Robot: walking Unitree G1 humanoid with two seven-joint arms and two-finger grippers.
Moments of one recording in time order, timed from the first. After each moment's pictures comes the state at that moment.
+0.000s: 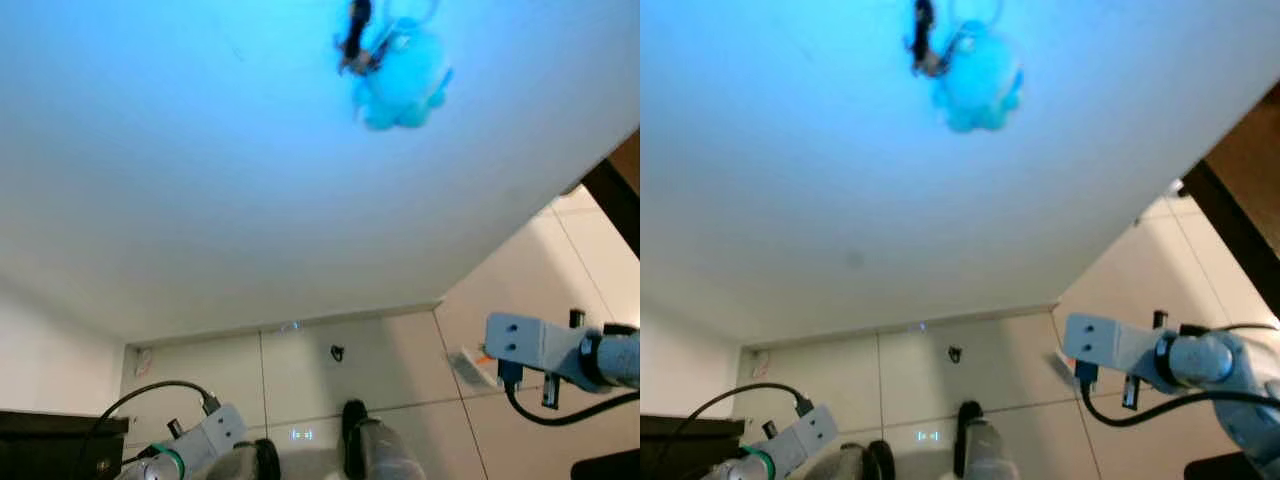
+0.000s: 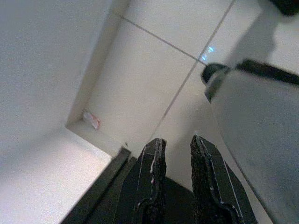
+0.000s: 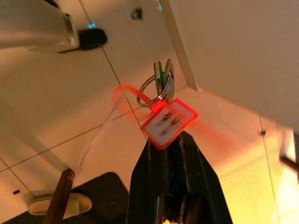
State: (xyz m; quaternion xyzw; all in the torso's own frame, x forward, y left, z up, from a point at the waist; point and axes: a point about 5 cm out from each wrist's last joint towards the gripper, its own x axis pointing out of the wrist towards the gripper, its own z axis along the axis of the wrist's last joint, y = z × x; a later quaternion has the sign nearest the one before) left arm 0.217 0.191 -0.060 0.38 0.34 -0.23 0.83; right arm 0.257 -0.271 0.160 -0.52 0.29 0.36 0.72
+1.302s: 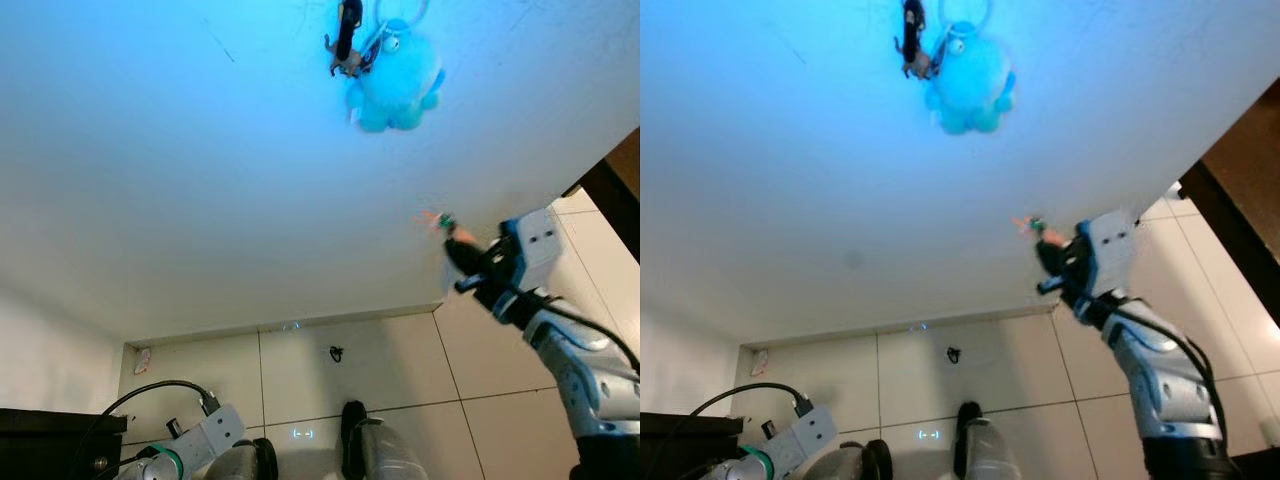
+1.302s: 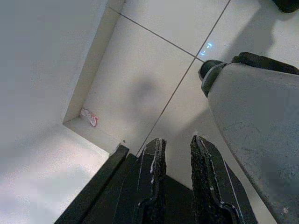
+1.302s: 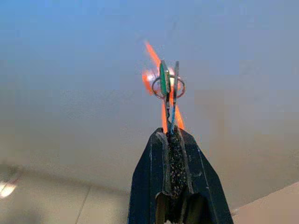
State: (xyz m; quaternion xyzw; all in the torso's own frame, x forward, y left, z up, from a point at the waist) left arm 0.210 0.196 -0.063 0.38 0.35 -0.23 0.82; right arm 0.307 -0.232 0.178 -0.04 -0.03 0.13 0.99
